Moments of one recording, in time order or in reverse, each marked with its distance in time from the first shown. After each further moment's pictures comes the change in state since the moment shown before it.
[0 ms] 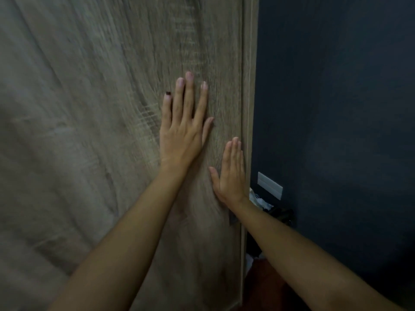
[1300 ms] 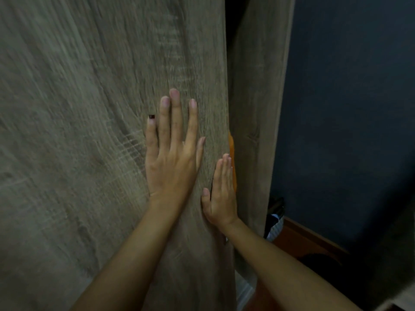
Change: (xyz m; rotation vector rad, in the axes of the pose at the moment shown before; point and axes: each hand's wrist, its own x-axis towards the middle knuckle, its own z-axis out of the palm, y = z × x) left_hand -0.075 -0.144 -0.038 -0.058 0.087 -0.007; right_hand -0.050 -0.163 0.056 0.043 0.157 0.034
